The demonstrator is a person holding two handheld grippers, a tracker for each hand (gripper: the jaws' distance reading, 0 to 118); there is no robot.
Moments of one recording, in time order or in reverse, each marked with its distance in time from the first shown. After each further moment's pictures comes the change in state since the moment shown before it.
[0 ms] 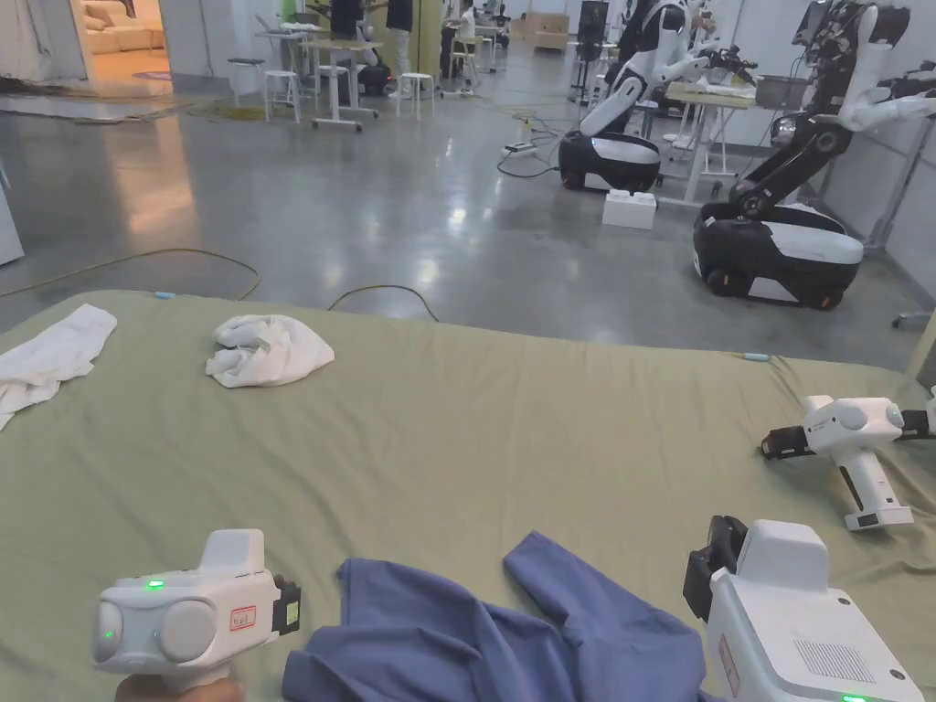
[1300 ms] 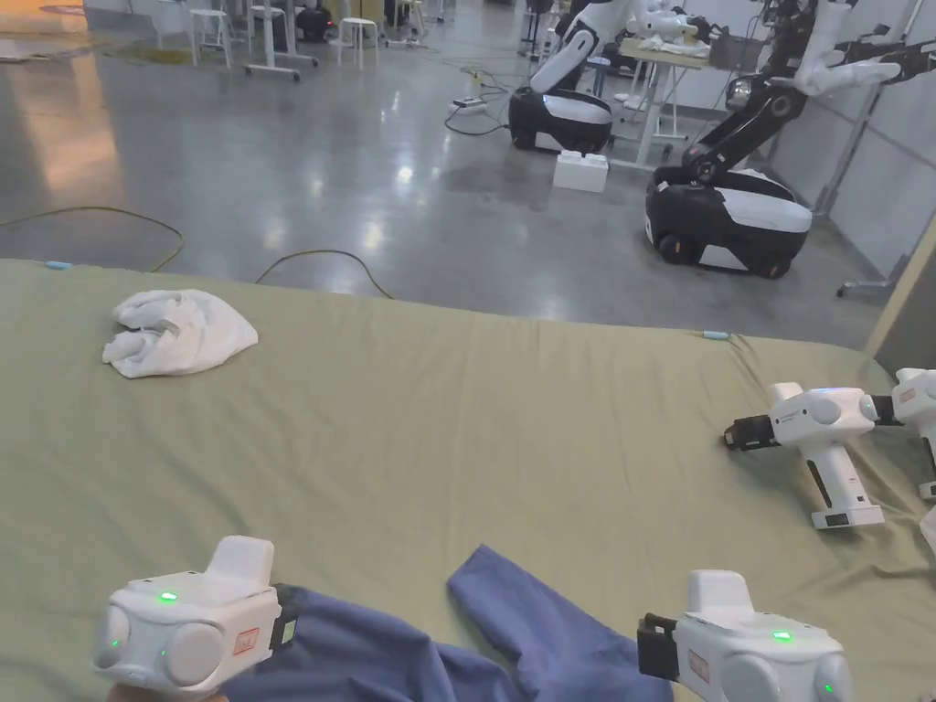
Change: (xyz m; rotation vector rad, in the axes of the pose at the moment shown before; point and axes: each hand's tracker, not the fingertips) left arm 0.046 0.032 -0.092 0.011 -0.033 -0.198; right arm 0.052 -0.084 -0.193 -0.628 0.061 0.090
